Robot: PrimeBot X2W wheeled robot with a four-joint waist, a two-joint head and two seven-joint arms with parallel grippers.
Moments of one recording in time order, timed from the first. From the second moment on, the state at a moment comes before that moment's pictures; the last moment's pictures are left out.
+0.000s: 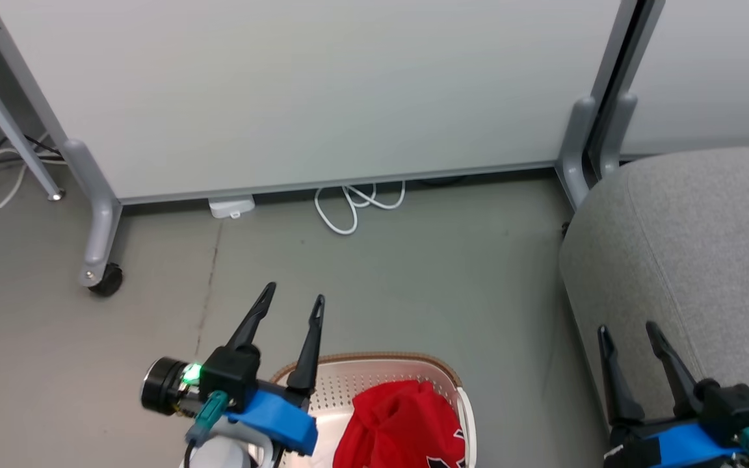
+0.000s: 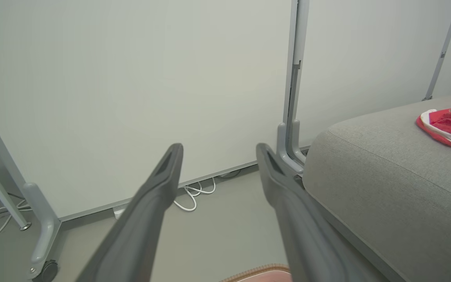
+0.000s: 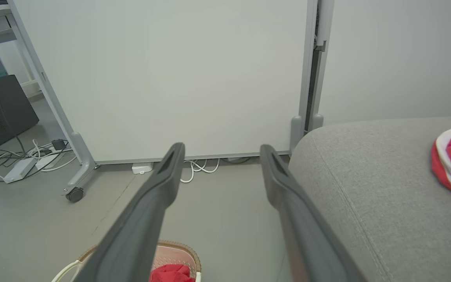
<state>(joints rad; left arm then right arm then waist) -0.14 0.05 -0.26 0.32 -0.10 -0.12 -0.26 0.02 -0.07 -0.03 0.19 0.15 0.13 -0.26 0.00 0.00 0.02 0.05</state>
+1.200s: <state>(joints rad) -0.66 0.12 -0.84 0.97 -0.26 -0.13 -0.26 -0.28 -0.11 0.01 0.12 0.15 0.13 -0.26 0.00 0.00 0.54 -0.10</state>
